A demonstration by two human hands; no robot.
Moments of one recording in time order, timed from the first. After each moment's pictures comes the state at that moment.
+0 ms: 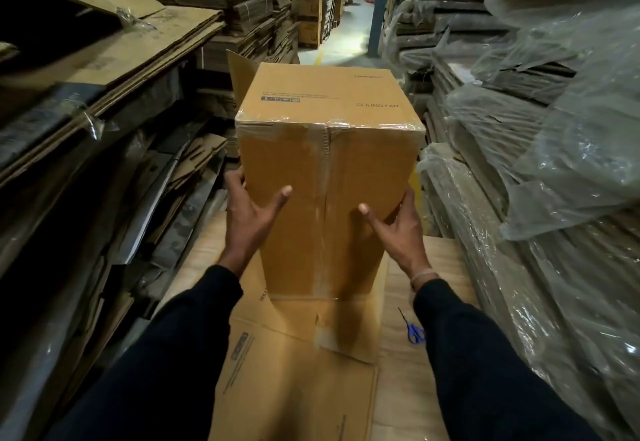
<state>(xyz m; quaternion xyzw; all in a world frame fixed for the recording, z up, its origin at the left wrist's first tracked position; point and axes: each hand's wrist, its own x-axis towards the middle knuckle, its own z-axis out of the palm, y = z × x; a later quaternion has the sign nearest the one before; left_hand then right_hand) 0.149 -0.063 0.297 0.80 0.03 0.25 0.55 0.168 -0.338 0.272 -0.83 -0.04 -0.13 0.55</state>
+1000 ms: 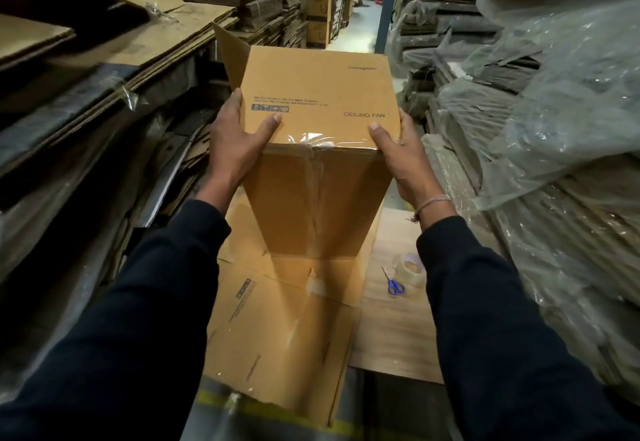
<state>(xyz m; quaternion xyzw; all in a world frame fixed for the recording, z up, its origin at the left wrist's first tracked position) 0.057 -0.069 0.400 0.84 0.01 0.31 0.45 0.086 -0.356 0.390 -0.75 -0.12 -0.10 0.65</state>
